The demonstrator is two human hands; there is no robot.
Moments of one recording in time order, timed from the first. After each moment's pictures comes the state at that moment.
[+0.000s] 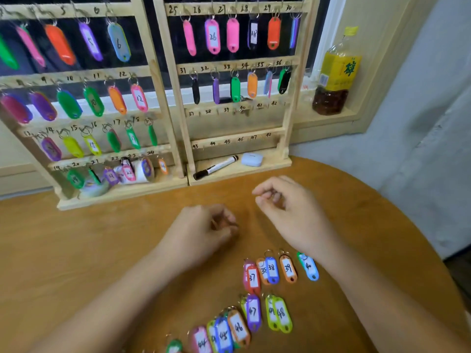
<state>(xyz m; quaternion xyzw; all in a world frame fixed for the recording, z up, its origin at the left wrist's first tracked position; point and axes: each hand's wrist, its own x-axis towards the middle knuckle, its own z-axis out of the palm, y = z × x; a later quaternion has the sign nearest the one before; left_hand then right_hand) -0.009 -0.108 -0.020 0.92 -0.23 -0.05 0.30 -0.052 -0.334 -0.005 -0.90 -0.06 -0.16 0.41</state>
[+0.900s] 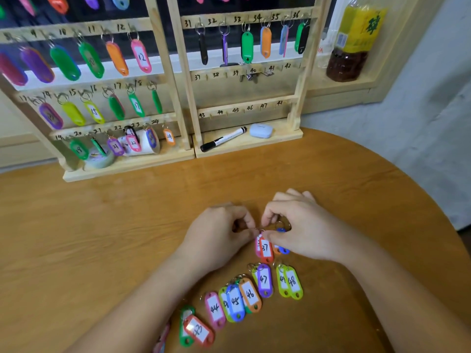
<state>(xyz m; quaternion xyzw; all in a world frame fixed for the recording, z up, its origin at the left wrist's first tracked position) -0.046 -0.114 -0.063 0.91 -0.27 -0.06 0.31 -0.085 -0.336 -0.040 -0.96 -0.14 0.04 0.23</state>
